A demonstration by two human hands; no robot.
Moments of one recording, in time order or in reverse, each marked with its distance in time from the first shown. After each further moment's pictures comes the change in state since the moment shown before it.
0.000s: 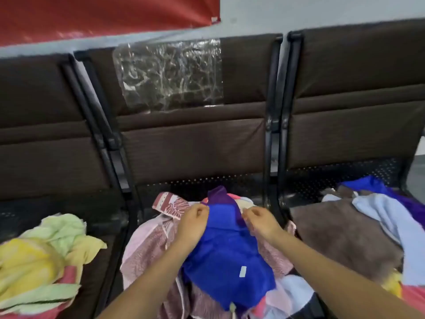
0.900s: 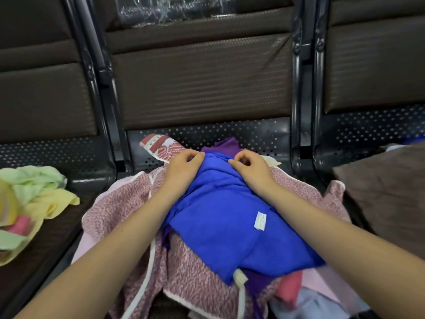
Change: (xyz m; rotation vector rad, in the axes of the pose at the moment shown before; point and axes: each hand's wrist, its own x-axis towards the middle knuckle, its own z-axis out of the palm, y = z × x) left_hand 0.062 -0.108 0.053 0.002 0.309 0.321; right_hand 0.105 0.083 0.096 0.133 0.114 -0.660
